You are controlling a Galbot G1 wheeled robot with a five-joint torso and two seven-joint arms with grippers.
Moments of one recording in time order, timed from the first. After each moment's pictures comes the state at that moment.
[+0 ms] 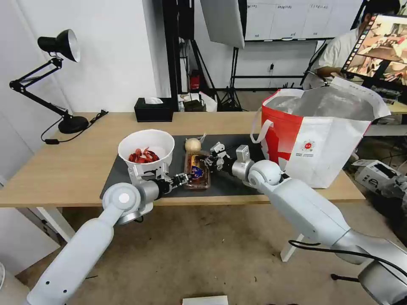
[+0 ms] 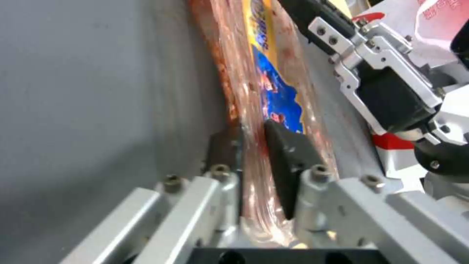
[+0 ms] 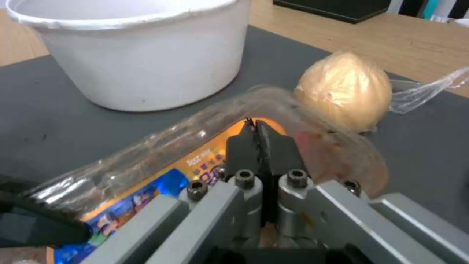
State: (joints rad) left arm 0.81 -0.99 -0.11 -1.80 -1.57 0.60 -0.38; right arm -0.36 1.08 -0.33 1.33 0.73 -0.26 -0.35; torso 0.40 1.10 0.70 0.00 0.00
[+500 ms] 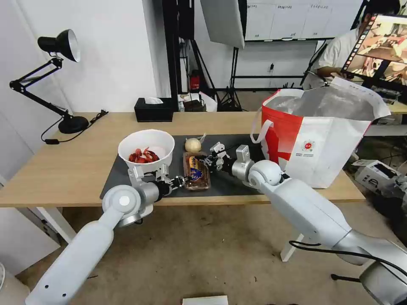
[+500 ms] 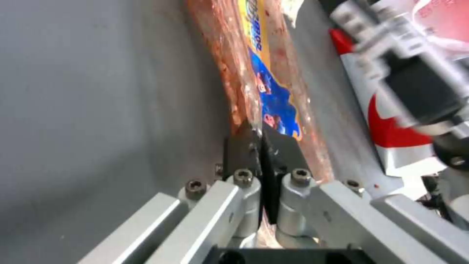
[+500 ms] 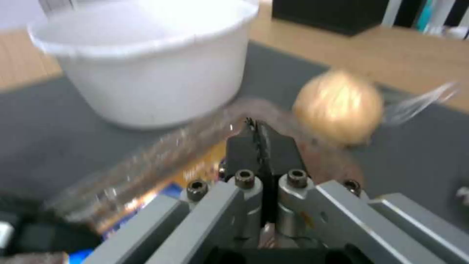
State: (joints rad) left arm 0.83 -0.99 -0.12 -1.83 -1.55 0.59 -0.38; right arm -0.39 1.06 -0.29 1.39 0.77 -0.26 -0.34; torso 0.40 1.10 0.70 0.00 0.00
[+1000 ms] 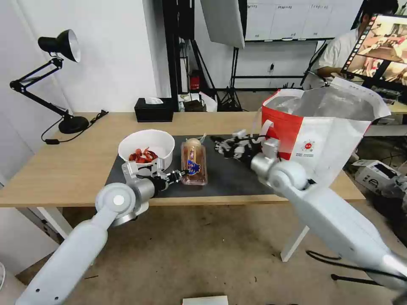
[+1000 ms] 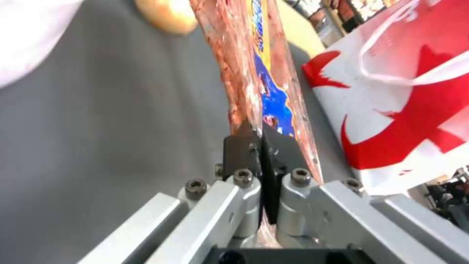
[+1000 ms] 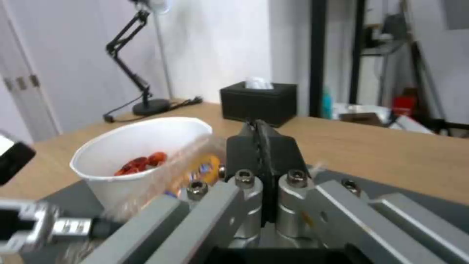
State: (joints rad) left arm 0.83 -0.96 -0.16 -1.90 -1.50 0.55 -0.34; right arm -0.72 0.85 -0.01 1.82 0.91 -0.13 -0.10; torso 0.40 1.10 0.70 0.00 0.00
